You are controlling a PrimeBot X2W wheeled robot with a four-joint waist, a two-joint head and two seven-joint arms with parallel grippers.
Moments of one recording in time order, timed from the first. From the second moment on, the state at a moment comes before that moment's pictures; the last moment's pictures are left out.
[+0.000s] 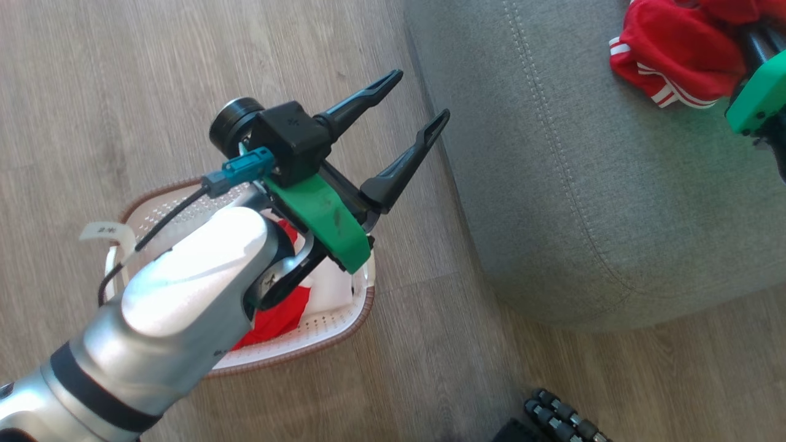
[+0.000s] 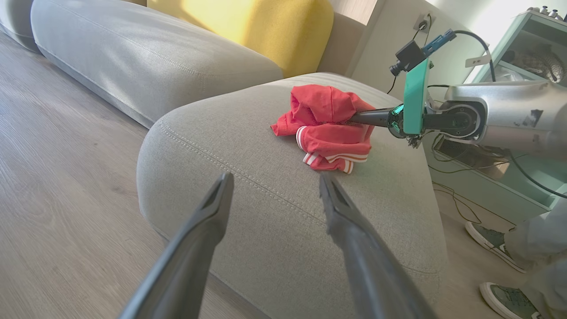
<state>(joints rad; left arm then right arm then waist) -0.82 0.37 -0.95 0.11 -0.69 -0.01 -0.13 -0.92 -0.46 0.28 0.84 0.61 0.13 0.04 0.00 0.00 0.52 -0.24</state>
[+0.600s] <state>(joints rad) -0.79 0.37 -0.95 0.15 -0.72 -0.01 -0.17 -0.90 -0.53 0.40 0.83 0.72 0.13 0.08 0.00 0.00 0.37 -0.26</state>
